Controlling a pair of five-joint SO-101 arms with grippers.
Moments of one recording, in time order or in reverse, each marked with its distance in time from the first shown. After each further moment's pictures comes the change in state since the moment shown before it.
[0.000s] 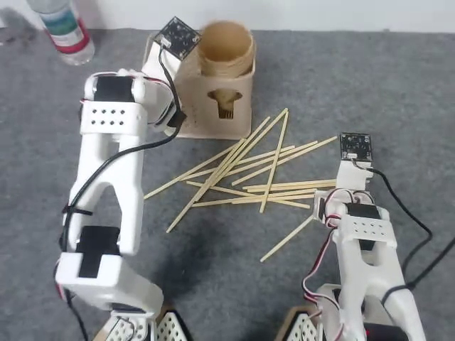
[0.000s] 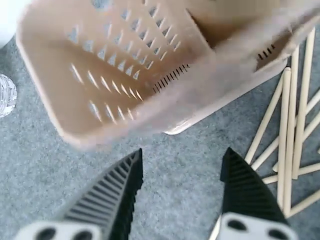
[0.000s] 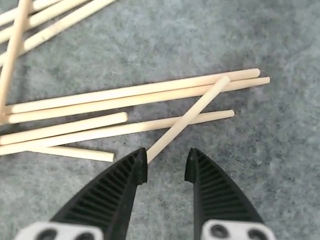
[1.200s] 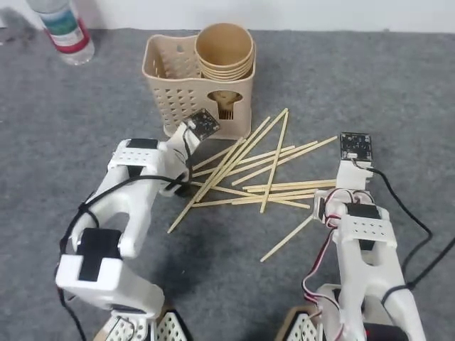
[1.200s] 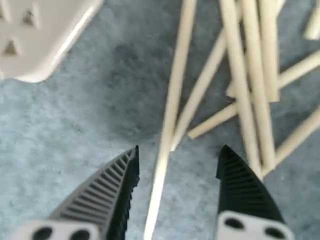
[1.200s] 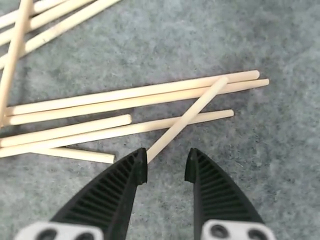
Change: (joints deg) left arm 1.4 -0.8 43.2 -26.0 -11.5; right arm 0.0 0.0 0.0 -0.4 0.0
